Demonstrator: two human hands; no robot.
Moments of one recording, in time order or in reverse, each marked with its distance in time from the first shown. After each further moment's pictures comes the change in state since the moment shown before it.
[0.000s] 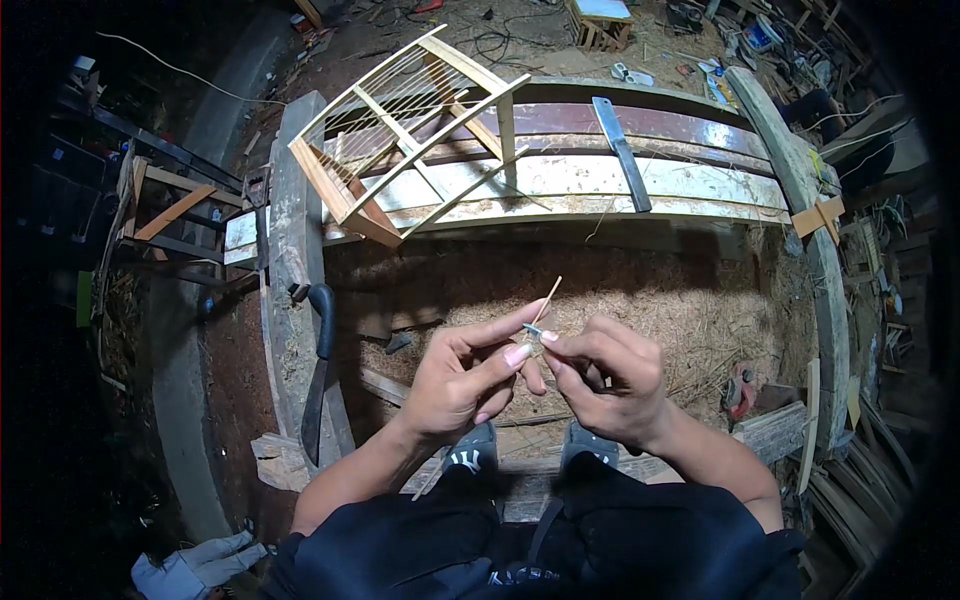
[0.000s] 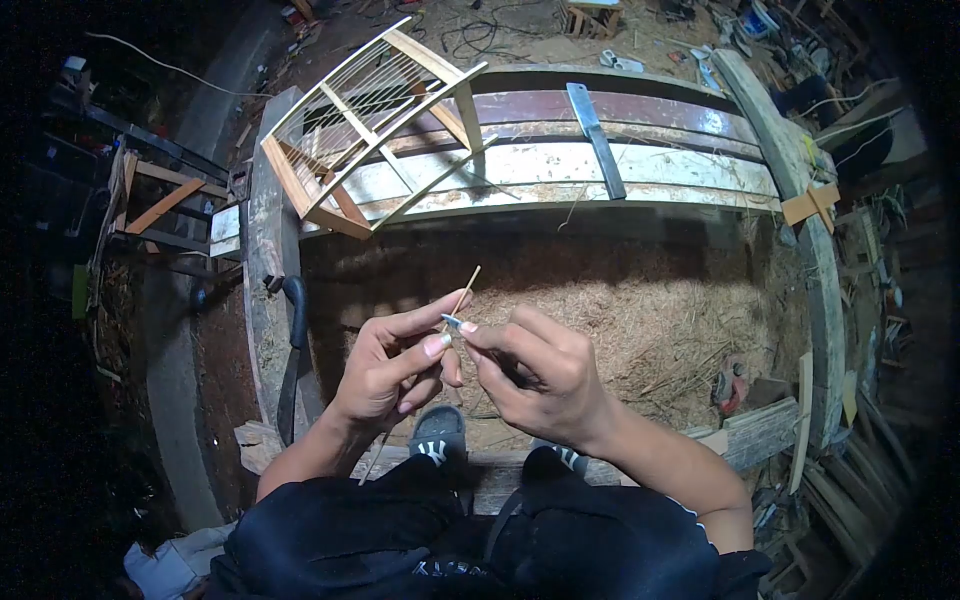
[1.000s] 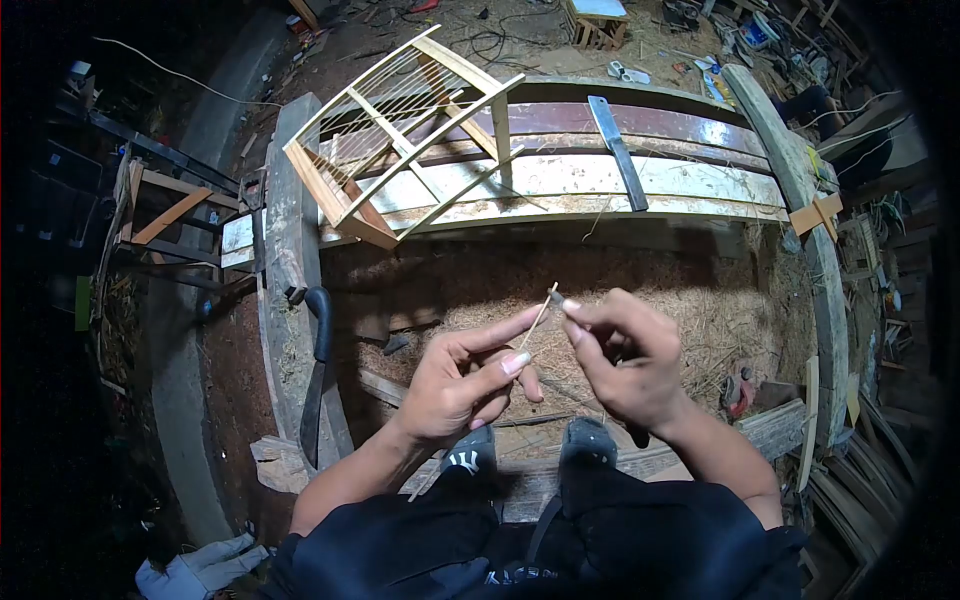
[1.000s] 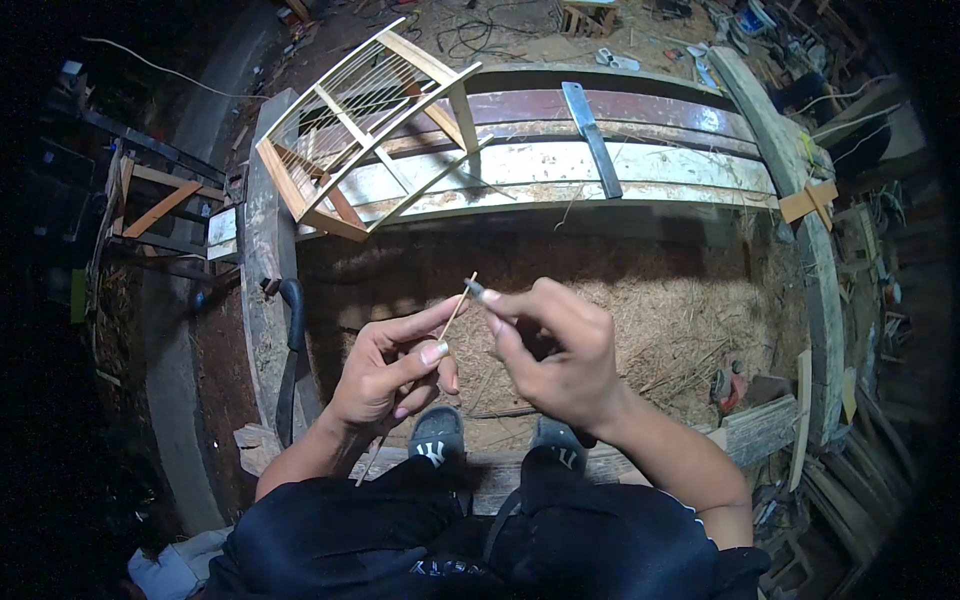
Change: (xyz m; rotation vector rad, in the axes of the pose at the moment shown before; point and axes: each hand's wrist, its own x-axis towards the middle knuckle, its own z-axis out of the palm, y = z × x) left_hand -0.001 0.003 0.000 0.025 -0.026 -0.034; right_hand 0.012 0.008 -0.010 -0.016 0.119 0.066
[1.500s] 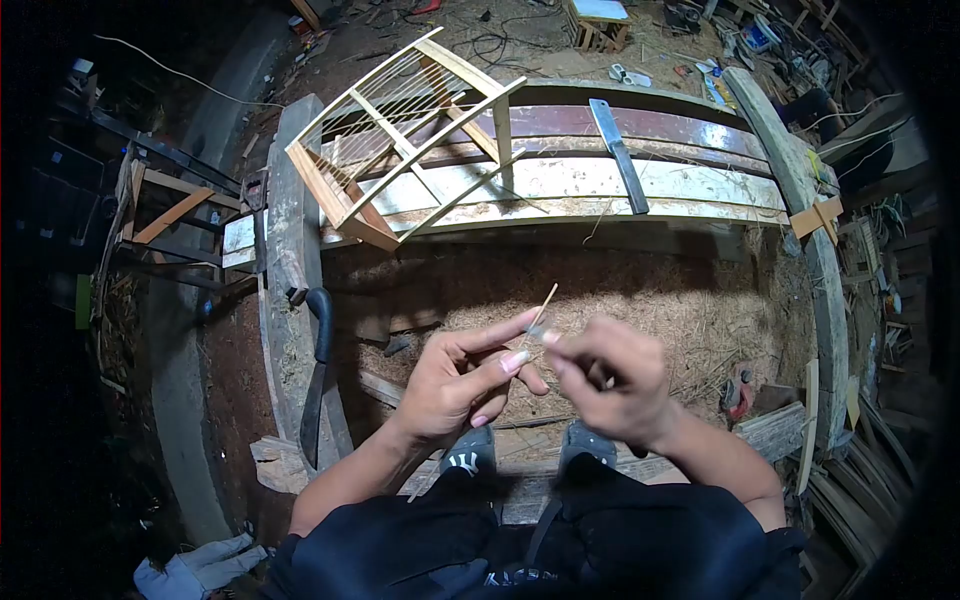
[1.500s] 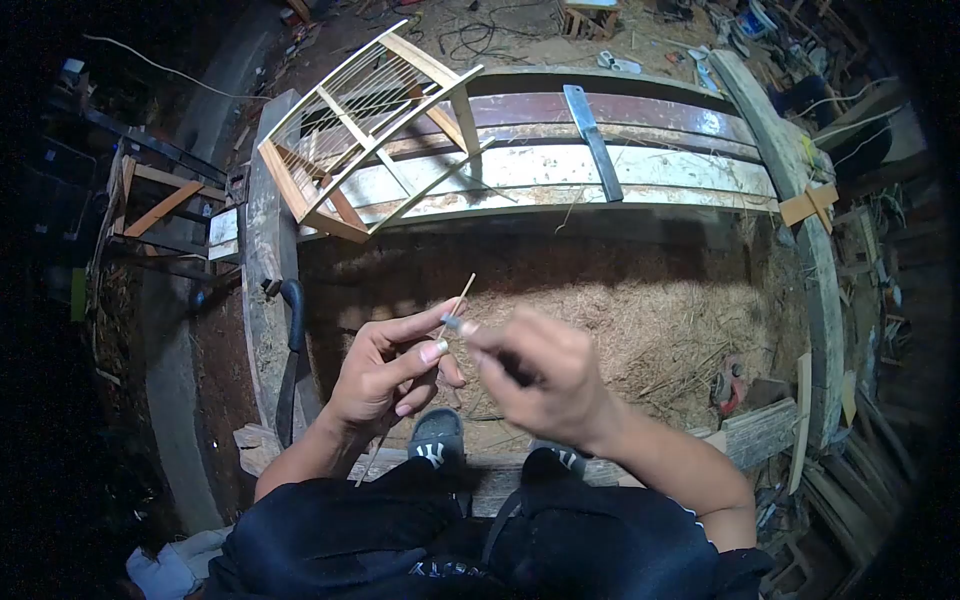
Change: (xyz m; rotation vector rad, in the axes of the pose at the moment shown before) left_hand -0.001 0.004 0.002 -0.018 0.050 -0.022; right_hand -0.008 -0.007 0.006 0.042 -0.039 -0.027
